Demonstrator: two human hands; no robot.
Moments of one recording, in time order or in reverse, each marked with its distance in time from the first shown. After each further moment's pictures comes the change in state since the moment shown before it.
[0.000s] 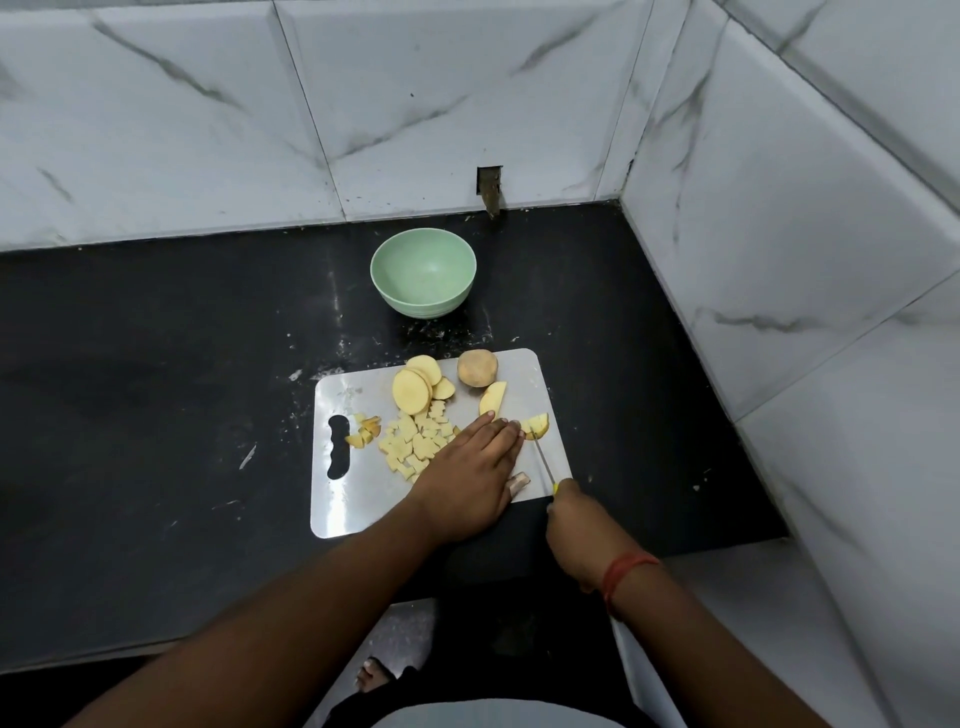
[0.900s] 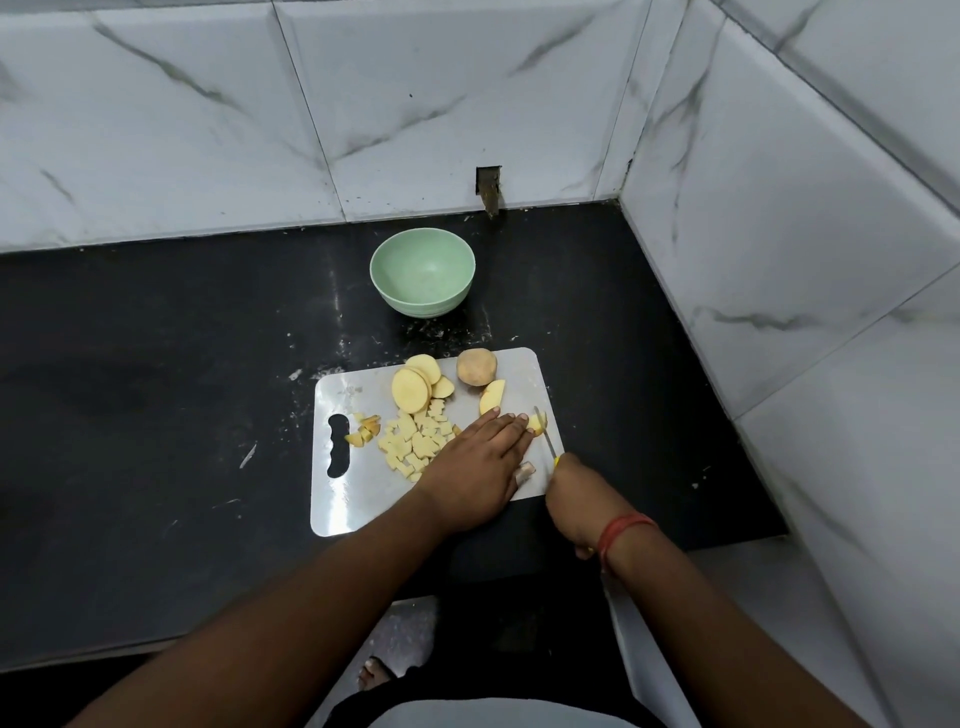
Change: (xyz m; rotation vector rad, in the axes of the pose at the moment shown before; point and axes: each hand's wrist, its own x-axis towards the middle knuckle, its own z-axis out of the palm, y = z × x) left_hand 0.013 0.000 0.001 -0.136 -0.058 -0.027; right_hand 0.015 -0.013 -0.025 0.057 -0.043 0.097
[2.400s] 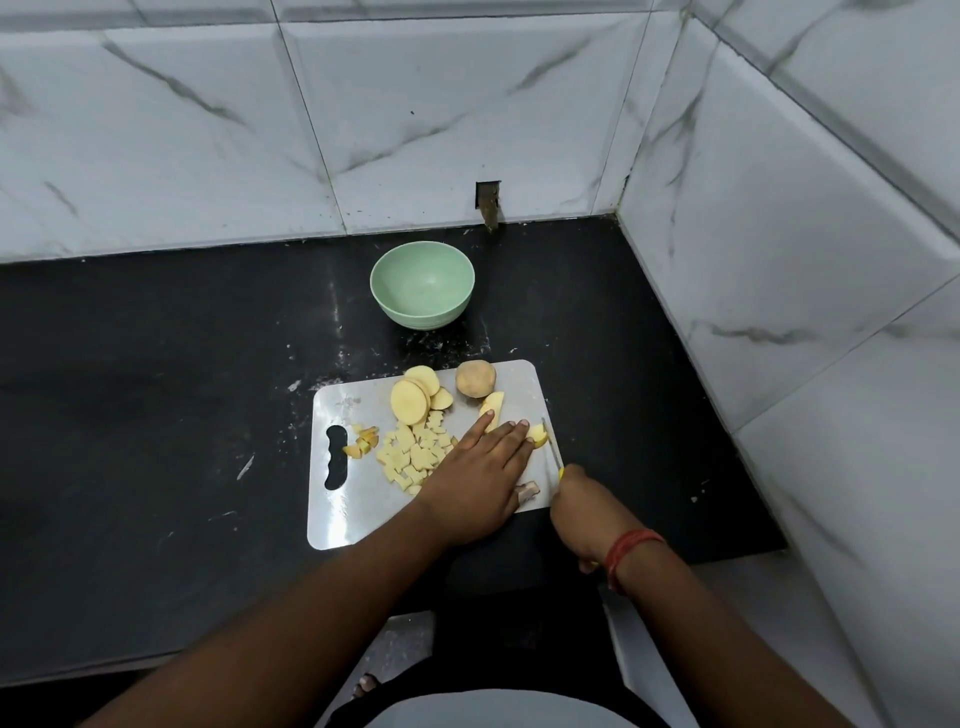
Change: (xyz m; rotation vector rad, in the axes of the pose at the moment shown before) left_hand 0.000 0.002 -0.003 0.167 0.031 0.037; right_hand -0.012 0.001 -0.011 0.073 0.004 -0.007
